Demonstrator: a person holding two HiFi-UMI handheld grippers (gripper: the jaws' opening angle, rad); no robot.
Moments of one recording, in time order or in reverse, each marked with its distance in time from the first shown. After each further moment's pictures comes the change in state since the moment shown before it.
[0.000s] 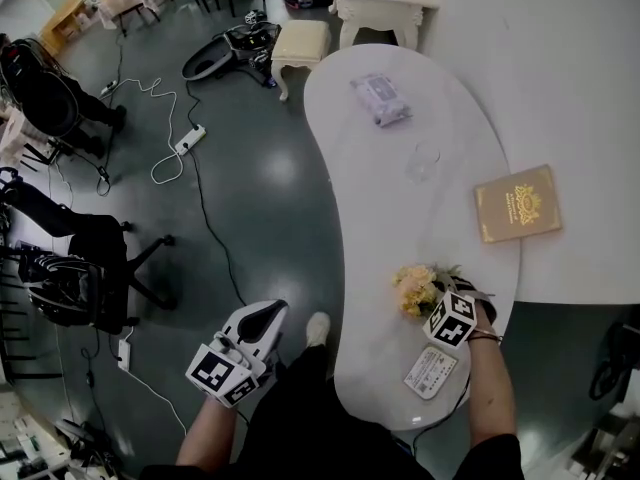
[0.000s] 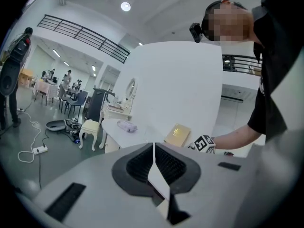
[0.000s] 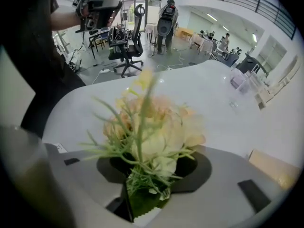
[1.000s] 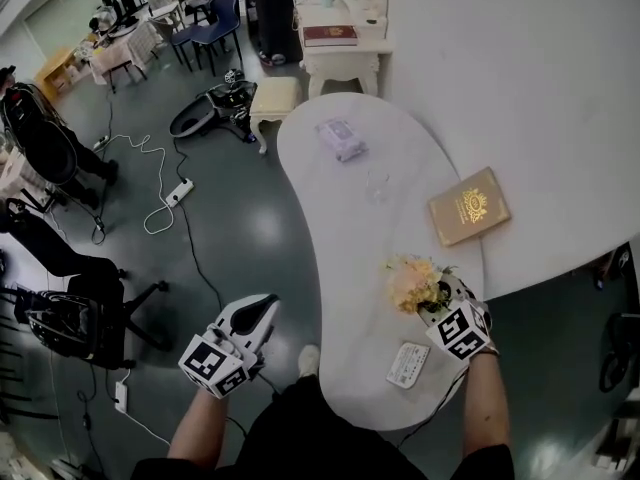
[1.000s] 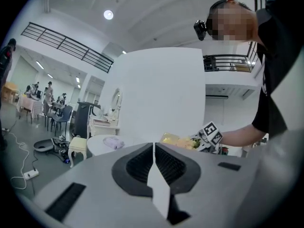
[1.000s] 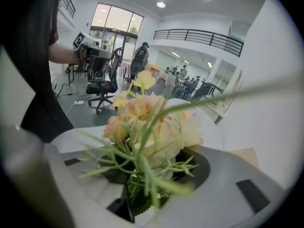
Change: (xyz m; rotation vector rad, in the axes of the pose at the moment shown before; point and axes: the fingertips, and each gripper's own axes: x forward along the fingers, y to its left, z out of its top) left arm -0.004 -0.067 0.060 0.154 -0.079 -0.118; right arm -0.166 -0.015 0.015 0.202 -0.413 -0.357
